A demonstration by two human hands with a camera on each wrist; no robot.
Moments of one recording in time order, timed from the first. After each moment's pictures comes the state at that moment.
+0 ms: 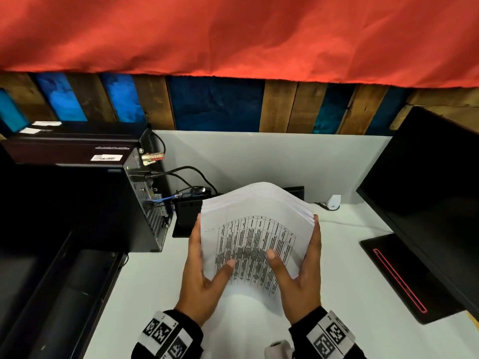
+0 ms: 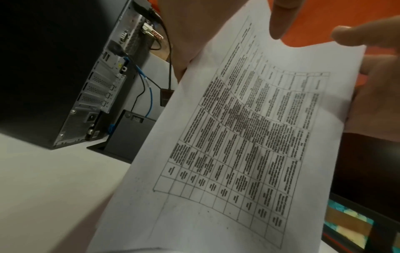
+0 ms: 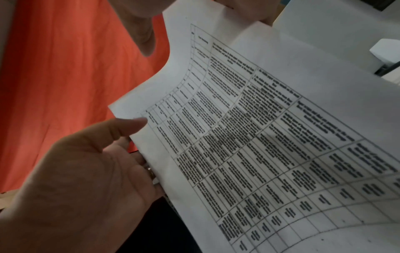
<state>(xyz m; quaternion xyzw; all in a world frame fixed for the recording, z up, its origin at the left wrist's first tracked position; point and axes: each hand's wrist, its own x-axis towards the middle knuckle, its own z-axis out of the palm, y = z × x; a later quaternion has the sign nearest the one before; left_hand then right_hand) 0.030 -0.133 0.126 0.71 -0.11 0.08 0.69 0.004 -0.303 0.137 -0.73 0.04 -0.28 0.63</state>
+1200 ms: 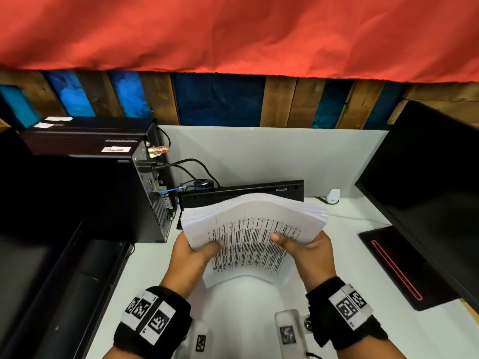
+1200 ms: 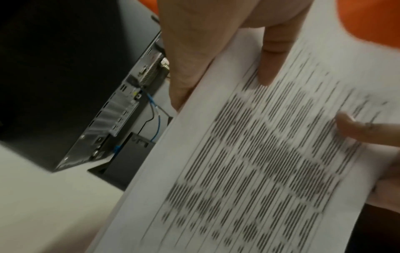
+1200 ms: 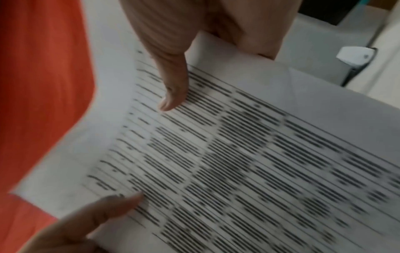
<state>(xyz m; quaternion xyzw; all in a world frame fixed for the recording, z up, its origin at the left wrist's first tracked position) 0.033 -0.112 0.153 0.66 0.00 -0.02 0.75 0.007 -0.323 0.163 -0.64 0.12 -0.15 0.74</state>
